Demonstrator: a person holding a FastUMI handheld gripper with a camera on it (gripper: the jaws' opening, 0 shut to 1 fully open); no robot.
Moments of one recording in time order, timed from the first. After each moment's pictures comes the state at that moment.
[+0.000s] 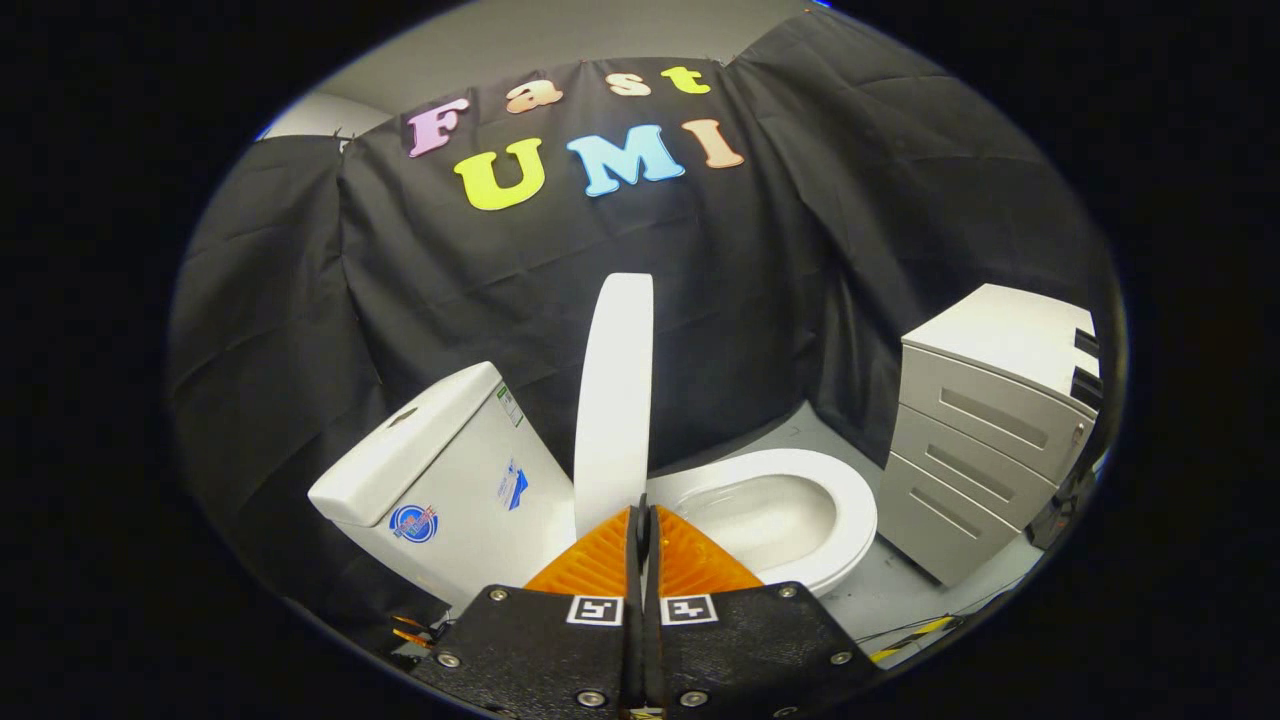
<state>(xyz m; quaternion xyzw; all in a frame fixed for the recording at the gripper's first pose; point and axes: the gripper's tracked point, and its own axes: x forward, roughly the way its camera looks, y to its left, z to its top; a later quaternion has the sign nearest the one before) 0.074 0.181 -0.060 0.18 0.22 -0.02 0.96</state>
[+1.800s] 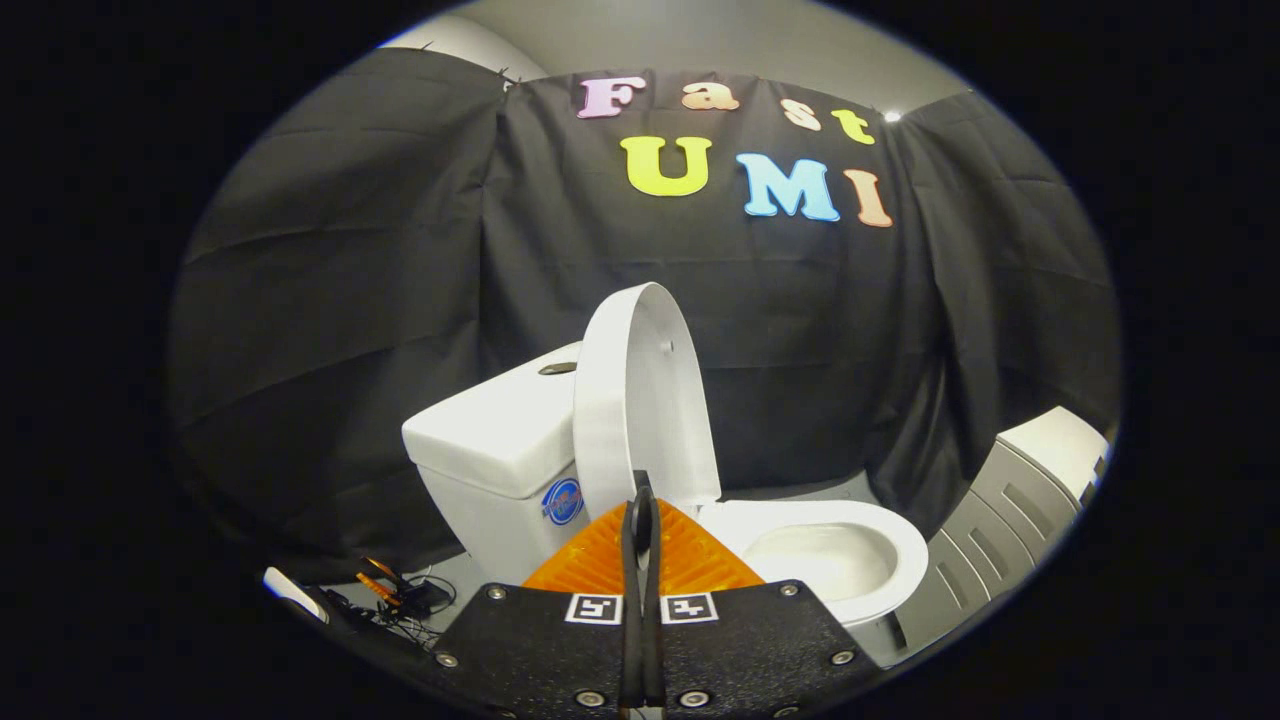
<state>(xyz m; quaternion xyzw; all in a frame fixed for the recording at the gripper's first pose) 0.078 0.329 -0.027 0.03 0.18 0.10 0.98</state>
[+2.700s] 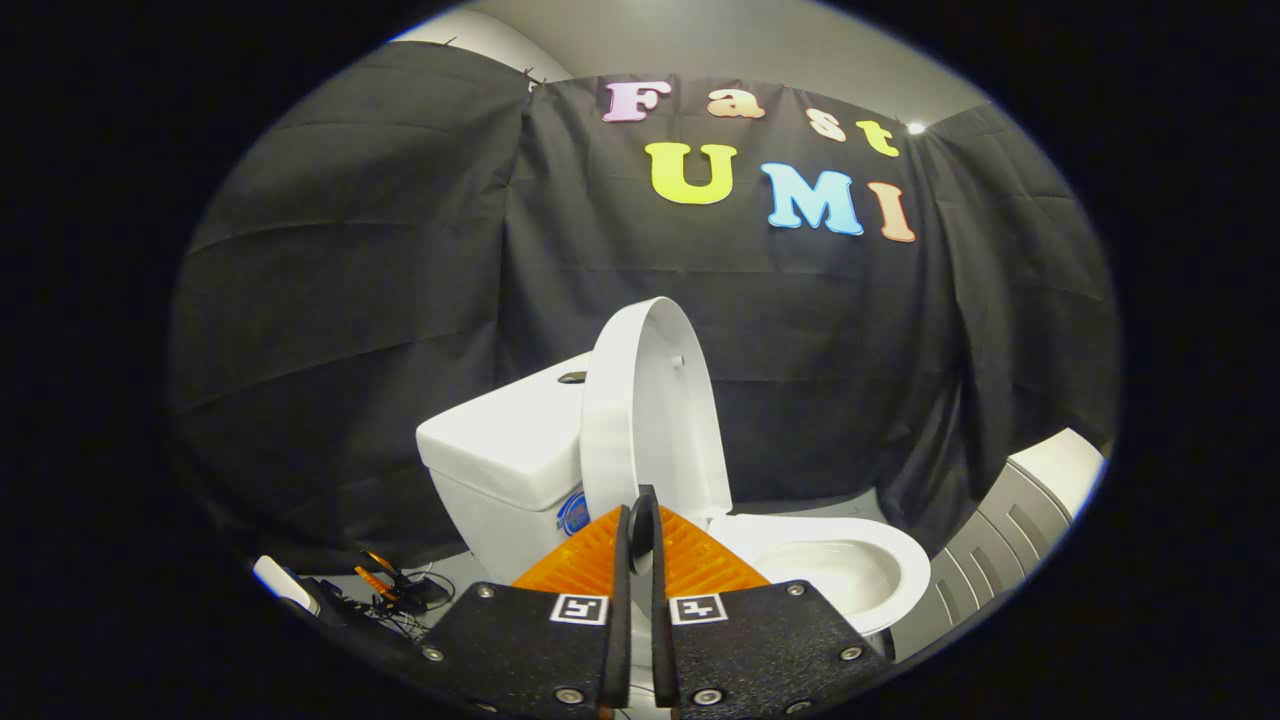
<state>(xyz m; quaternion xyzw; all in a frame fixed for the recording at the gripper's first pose) 0.083 0.346 -0.017 0.03 0.17 0.14 0.97</state>
